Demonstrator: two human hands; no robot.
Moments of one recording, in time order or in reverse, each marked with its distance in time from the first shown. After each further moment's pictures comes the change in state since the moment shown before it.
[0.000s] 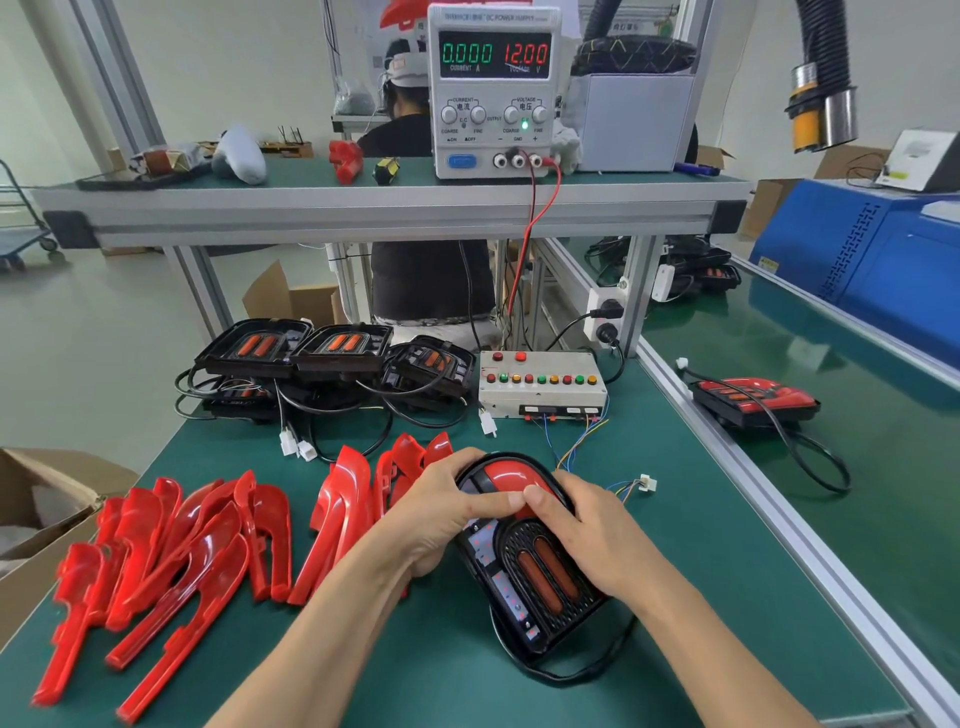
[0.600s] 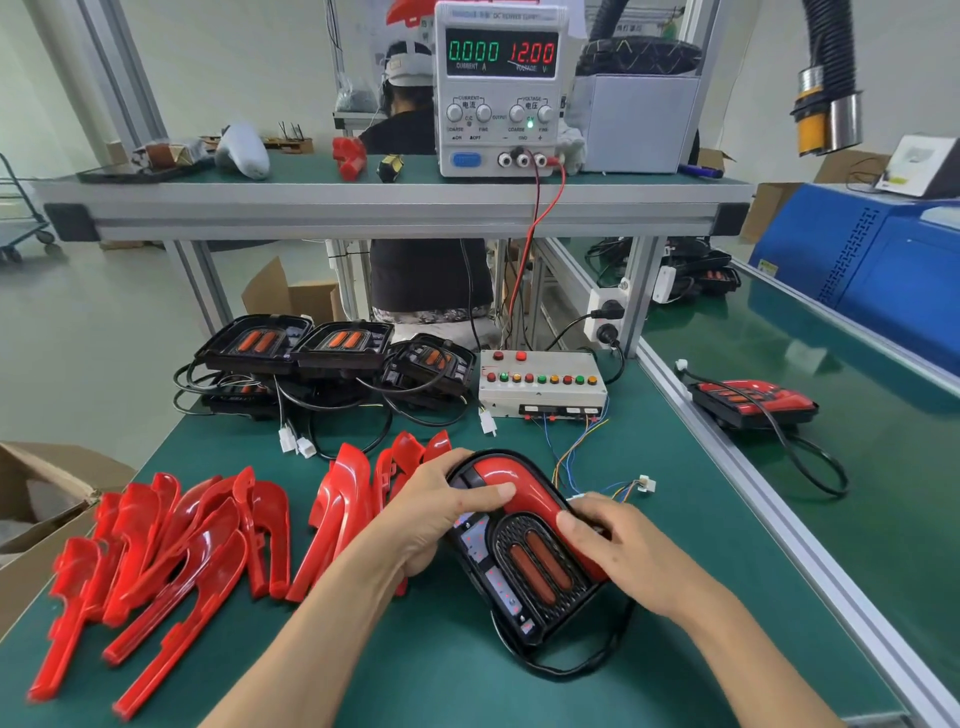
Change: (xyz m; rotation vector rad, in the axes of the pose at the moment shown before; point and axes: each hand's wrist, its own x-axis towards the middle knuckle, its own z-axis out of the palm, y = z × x) left_hand -0.001 -0.001 -0.005 -0.036 0.077 -0.059; right_hand -0.019 0.018 -0.021 0.130 -0.146 0.002
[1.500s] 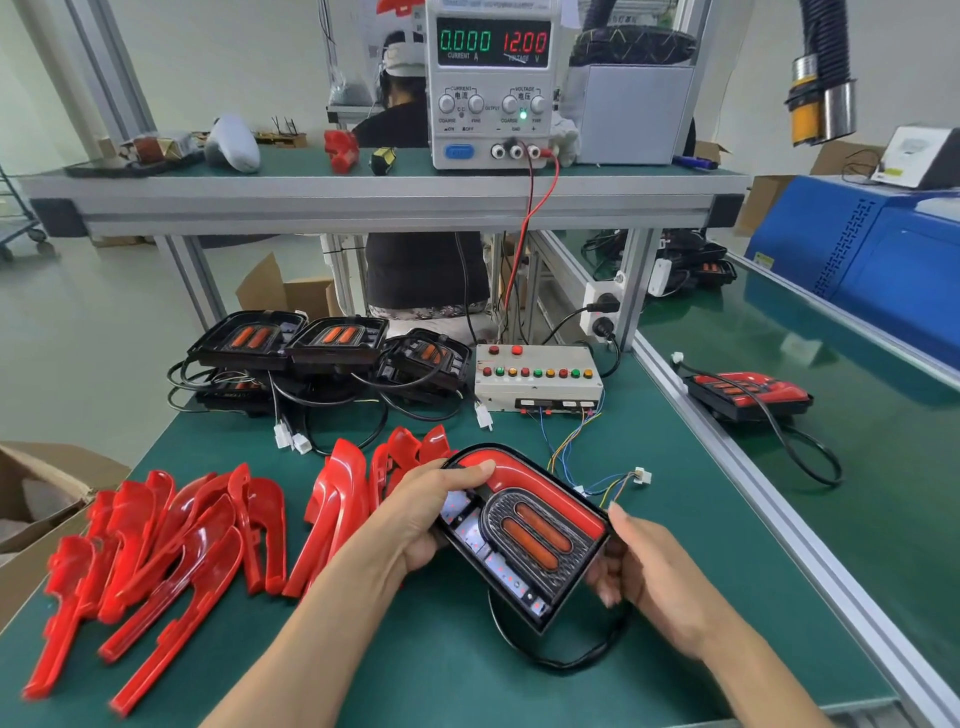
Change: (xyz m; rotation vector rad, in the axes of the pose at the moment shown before) left_hand 0.008 -0.004 0.000 -0.204 0.131 -0.228; right_hand -0.028 0.018 0.008 0.604 0.060 0.119
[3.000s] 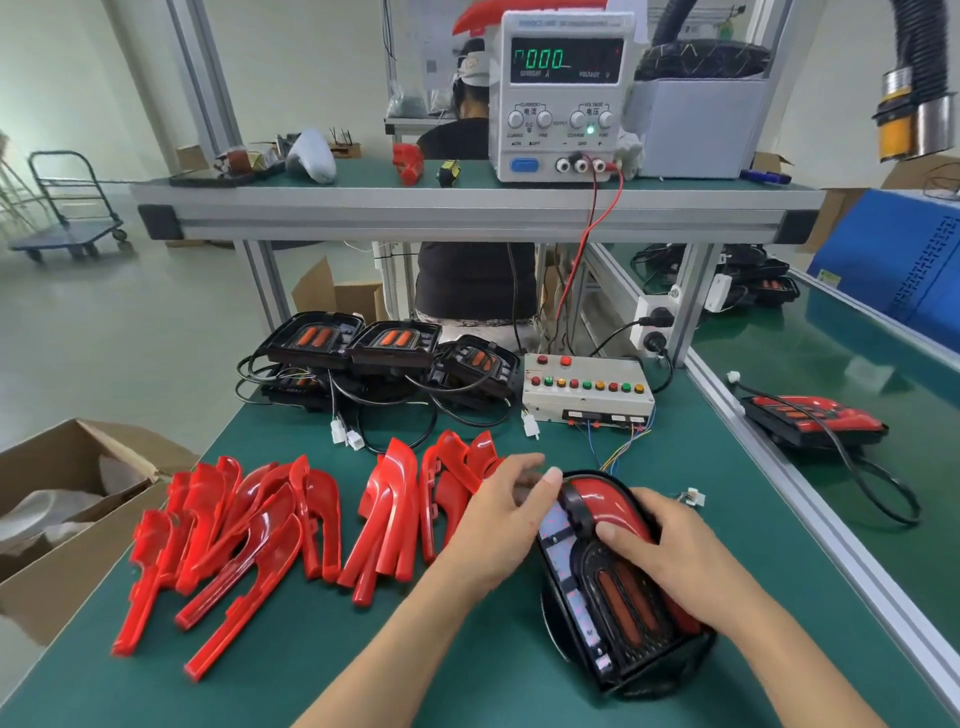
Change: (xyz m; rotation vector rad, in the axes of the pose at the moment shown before) left_hand -0.026 -0.017 0.016 0.537 0.062 0.480; right_hand 0.032 -0.025 0.008 -0.609 0.069 -0.158
